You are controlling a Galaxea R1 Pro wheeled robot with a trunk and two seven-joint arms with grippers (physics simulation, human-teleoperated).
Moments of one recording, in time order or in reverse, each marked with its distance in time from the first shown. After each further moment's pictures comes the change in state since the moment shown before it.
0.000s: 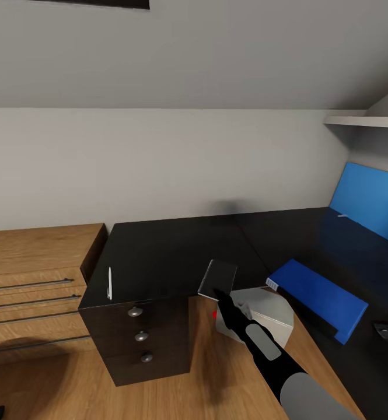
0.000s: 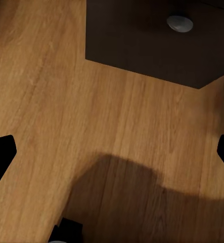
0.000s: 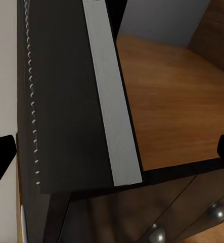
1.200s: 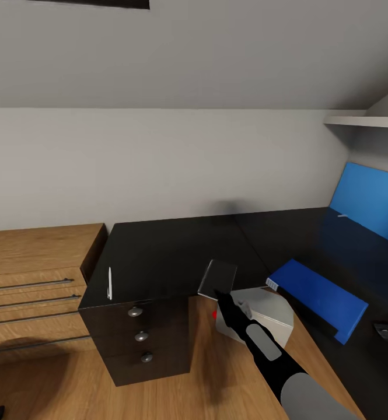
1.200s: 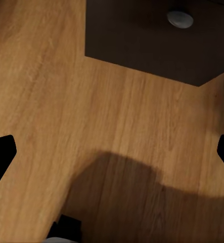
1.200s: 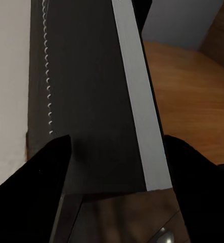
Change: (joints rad) left arm 0.000 -0.008 0.000 0.009 0.000 0.000 0.000; right arm 0.001 -0.002 0.000 -0.001 0.003 -0.005 0.045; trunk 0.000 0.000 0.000
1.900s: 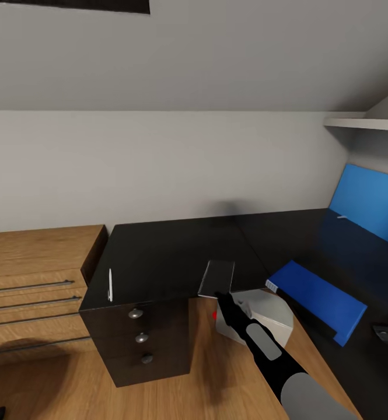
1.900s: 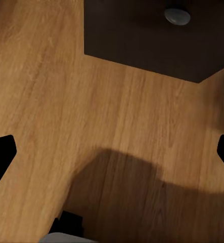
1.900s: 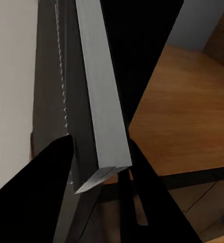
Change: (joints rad) left arm 0.000 -0.018 0.000 0.015 -0.028 0.000 0.001; right arm 0.000 -0.001 -0.001 -0.006 0.001 -0.001 0.003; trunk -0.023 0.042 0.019
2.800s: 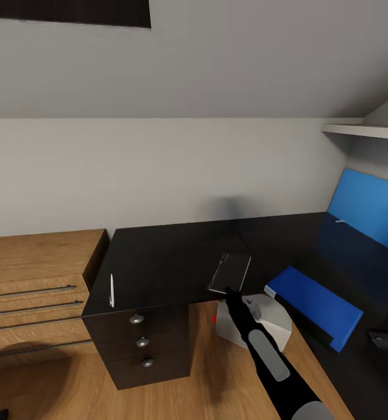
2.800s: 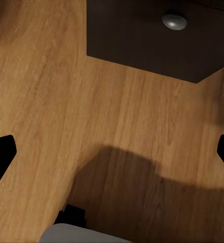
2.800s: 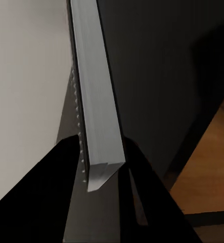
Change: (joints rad) left arm 0.000 -0.002 0.000 0.014 0.000 0.000 0.000; right arm 0.149 -0.005 -0.008 -0.316 0.034 -0.185 -0.136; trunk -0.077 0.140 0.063
